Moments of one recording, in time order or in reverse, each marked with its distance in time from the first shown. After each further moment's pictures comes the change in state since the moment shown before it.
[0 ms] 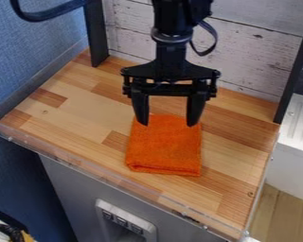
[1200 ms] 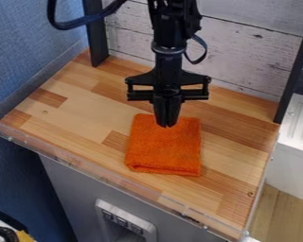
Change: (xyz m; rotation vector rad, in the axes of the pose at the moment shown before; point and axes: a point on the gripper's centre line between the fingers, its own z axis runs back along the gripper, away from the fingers) arm 0.032 -0.001 -0.039 0.001 0.029 0.058
